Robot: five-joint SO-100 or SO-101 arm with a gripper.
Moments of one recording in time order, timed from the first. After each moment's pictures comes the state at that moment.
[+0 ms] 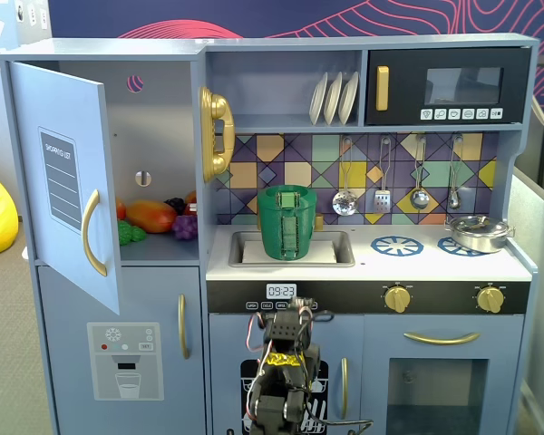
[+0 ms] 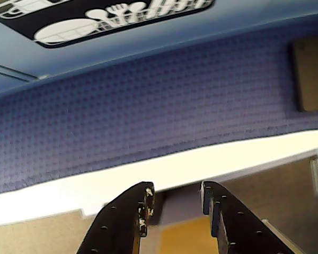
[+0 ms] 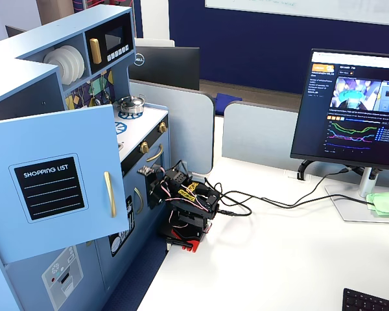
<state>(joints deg) 8.3 181.7 165.6 77.4 -90.4</state>
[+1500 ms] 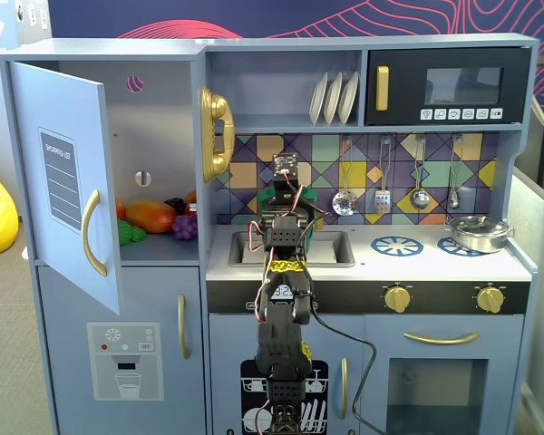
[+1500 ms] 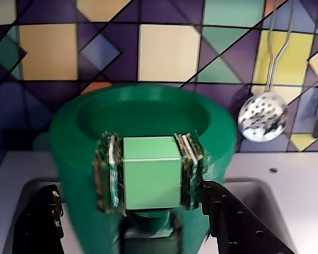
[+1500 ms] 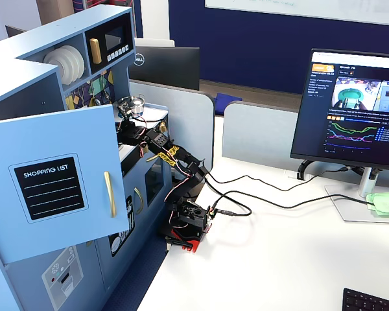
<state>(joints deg) 3.1 128.5 98.7 27.4 -96.7</state>
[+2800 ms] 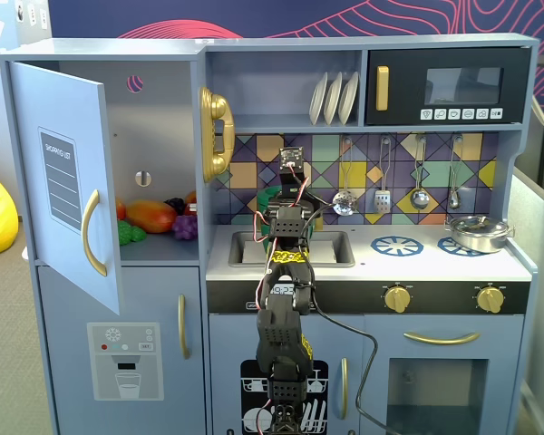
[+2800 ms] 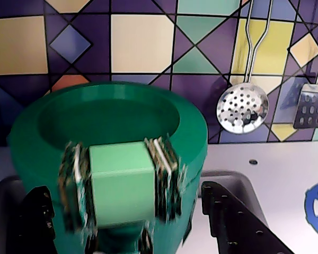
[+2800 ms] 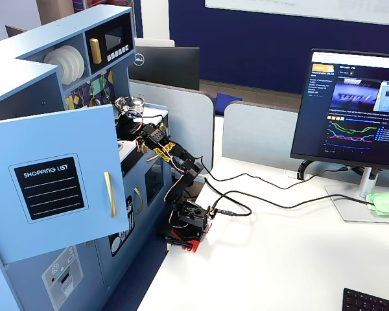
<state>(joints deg) 5.7 121.5 89.4 32.5 -97.2</state>
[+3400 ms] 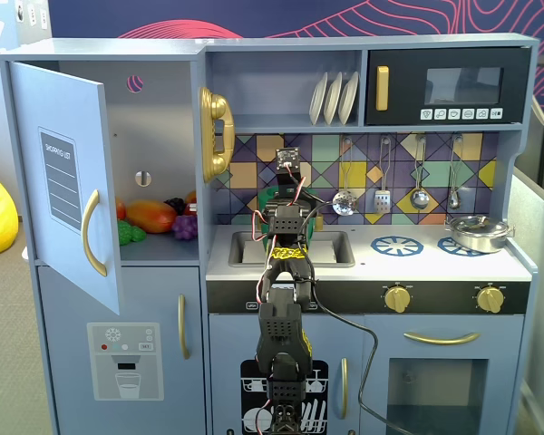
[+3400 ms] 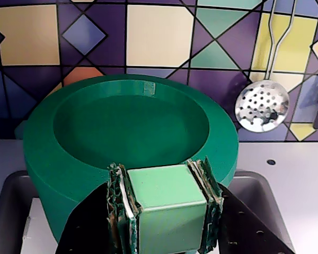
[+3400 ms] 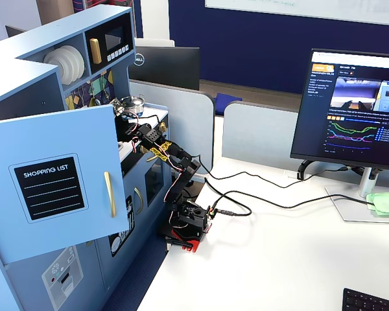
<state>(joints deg) 3.5 117.9 87.6 32.0 -97.7</state>
